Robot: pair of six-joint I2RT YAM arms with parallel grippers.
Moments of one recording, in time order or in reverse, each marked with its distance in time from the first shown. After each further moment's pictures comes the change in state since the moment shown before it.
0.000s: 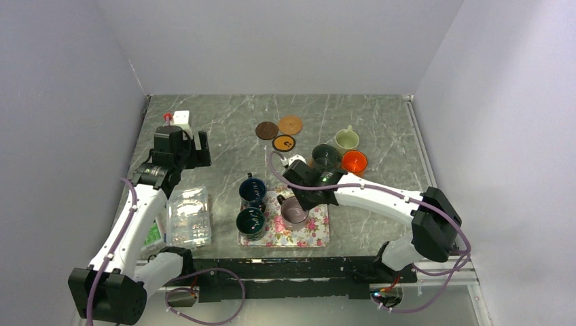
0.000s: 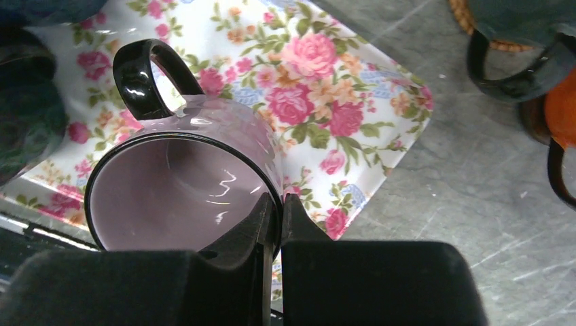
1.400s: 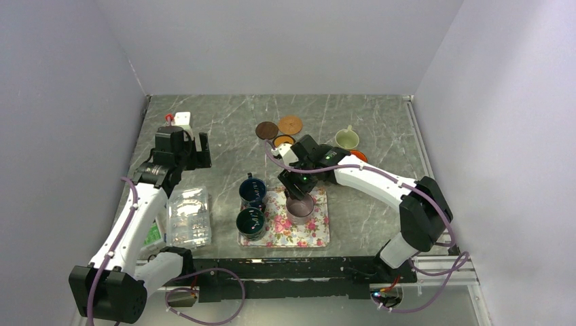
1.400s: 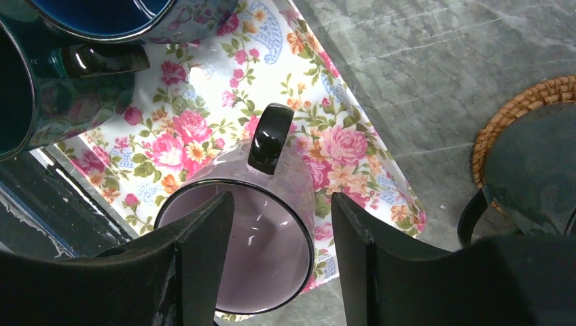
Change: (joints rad) left arm 0.000 0.012 0.001 -0.023 0.000 0.000; right arm -0.194 0.099 0.114 0.077 -0.412 -0.449
